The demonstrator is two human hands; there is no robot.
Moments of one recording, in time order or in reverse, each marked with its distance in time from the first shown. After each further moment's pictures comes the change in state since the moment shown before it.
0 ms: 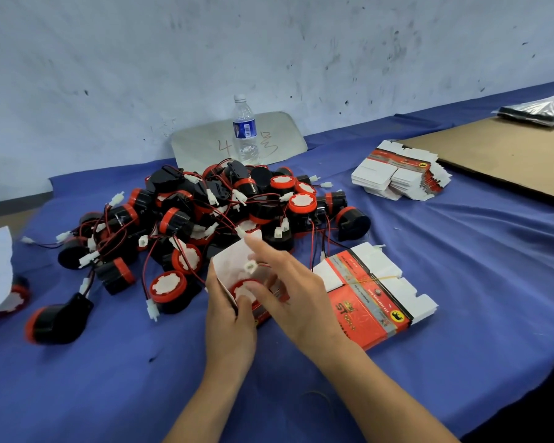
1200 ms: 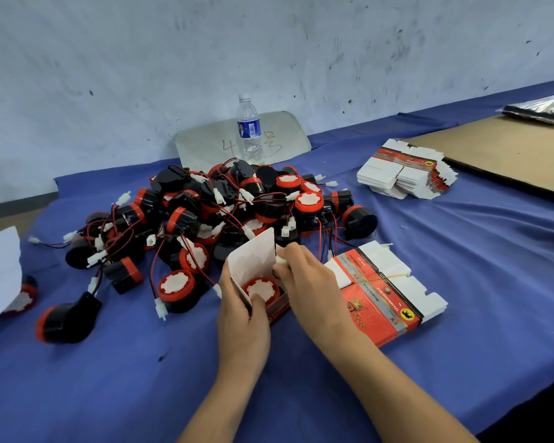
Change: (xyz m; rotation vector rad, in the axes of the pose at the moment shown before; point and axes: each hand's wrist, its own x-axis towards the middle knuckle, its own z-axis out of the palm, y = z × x) left_hand -0.002 -0.001 0.003 0.040 -0.014 -0.023; right_hand 0.007 0.005 0.003 -0.322 -0.092 0.184
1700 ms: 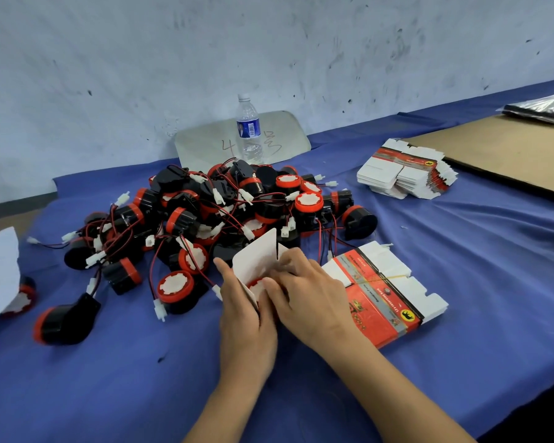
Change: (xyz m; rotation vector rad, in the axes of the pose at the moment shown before) left_hand -0.005 0.004 0.001 0.098 -0.020 0.130; right_hand -0.006 0.001 0.000 -0.328 -0.283 0.077
